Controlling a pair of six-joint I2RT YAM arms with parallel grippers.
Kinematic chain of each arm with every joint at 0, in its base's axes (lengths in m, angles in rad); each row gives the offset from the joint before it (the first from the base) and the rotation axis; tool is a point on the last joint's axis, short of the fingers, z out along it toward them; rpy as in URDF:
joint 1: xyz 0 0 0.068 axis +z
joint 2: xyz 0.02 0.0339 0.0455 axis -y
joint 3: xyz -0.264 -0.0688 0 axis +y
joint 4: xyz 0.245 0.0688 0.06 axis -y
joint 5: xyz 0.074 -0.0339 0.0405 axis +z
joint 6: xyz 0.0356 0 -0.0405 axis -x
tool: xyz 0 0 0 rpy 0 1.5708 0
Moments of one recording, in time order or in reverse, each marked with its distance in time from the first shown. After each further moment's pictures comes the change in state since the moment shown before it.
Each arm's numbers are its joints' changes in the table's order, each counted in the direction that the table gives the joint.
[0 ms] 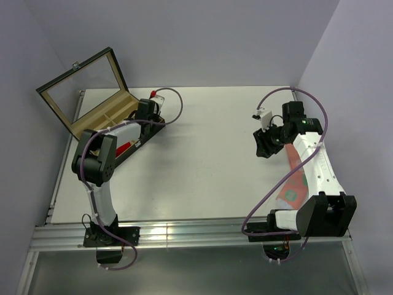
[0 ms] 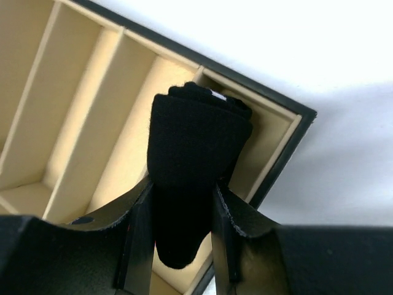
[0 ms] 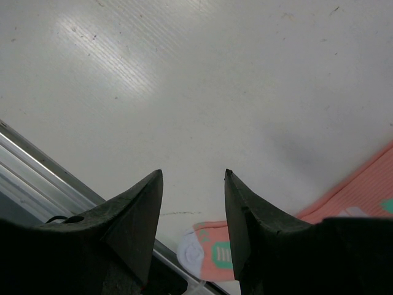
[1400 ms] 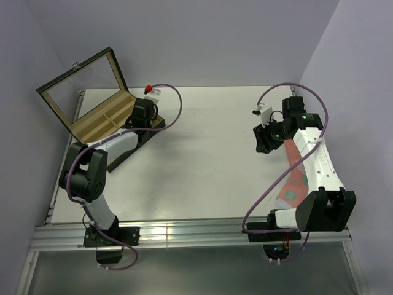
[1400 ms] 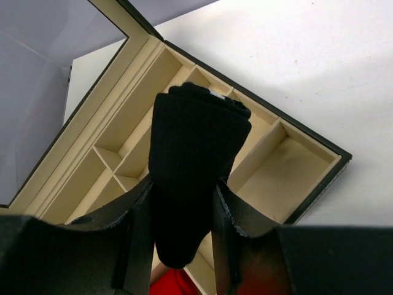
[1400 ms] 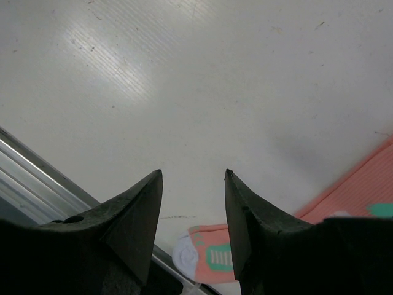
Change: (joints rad) left arm -0.049 0.205 0.132 0.212 0.253 -0.071; right arm 0.003 -0.042 -0.063 -0.006 0.000 -0.005
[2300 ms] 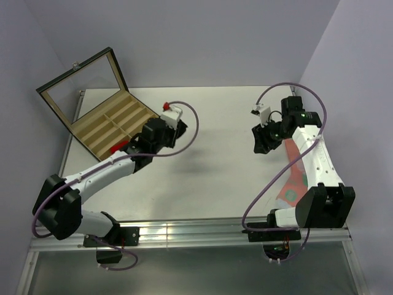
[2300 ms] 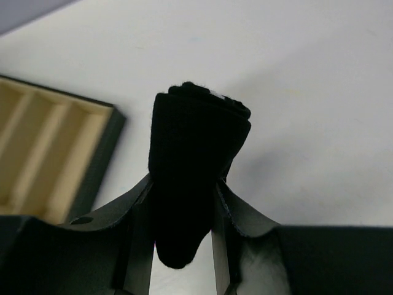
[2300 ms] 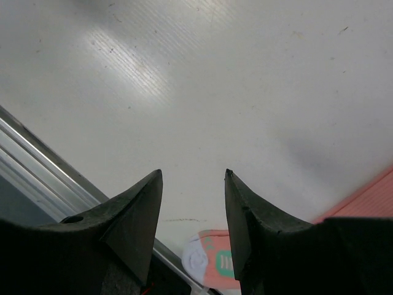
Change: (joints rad) left arm -0.327 0.367 0.188 -0.179 -0.353 0.276; right arm 0.002 -0.046 -0.010 -0.023 0.053 0.000
